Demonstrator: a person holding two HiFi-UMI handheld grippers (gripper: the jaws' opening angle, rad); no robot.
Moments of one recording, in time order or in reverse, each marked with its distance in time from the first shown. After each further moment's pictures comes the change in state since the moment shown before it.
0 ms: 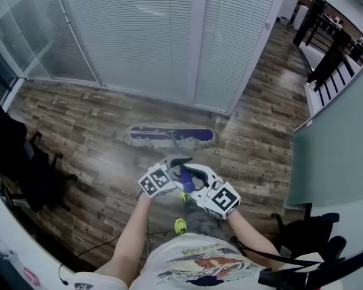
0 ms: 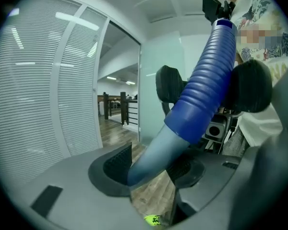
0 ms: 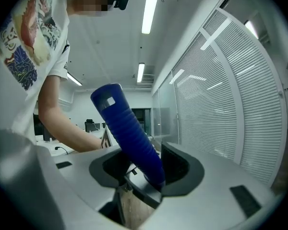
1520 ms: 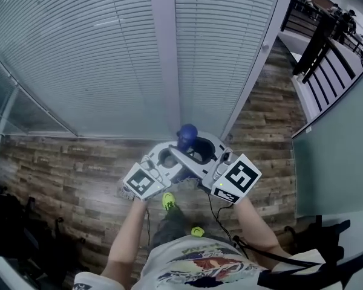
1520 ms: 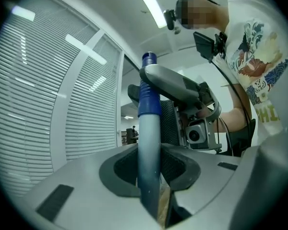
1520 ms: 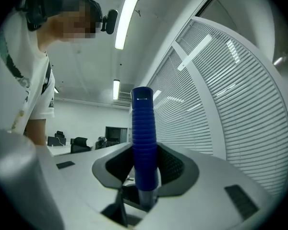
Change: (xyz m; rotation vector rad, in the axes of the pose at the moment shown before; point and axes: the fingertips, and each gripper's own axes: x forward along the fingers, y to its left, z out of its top) left arm 0.080 0.461 0.212 0.150 -0.450 -0.012; right arm 0.165 -0.488 0.202 -0.019 -0.266 -0.212
